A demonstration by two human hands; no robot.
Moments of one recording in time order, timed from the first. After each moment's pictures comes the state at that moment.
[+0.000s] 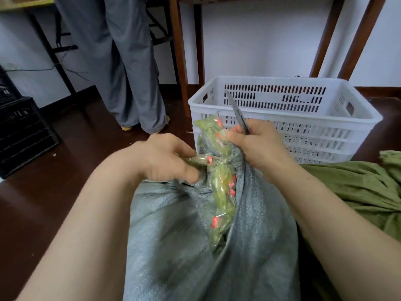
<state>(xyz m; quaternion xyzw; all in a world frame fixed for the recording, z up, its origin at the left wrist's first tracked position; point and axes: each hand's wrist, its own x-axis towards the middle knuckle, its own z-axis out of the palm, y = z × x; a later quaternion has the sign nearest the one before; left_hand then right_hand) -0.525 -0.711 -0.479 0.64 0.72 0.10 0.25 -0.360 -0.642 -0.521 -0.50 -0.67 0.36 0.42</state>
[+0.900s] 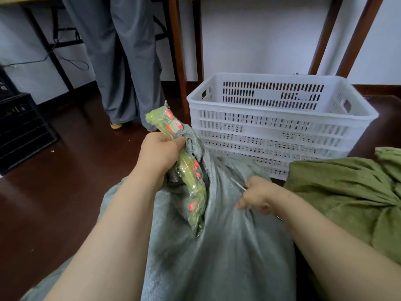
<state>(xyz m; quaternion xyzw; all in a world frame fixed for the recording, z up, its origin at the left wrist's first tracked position) -0.525 -0.685 -0.531 0.38 0.71 0.52 0.28 -0.334 -0.637 -0.602 -0.61 -0.66 0.44 -0.03</state>
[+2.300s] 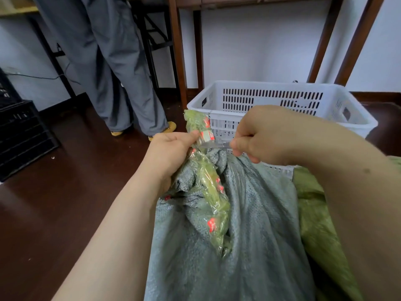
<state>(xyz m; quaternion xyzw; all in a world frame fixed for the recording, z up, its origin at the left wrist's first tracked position) -0.511 -0.681 -0.515 0.39 0.63 0.56 0.36 -0.343 -0.685 -0.438 -0.50 -0.86 0.12 0.07</state>
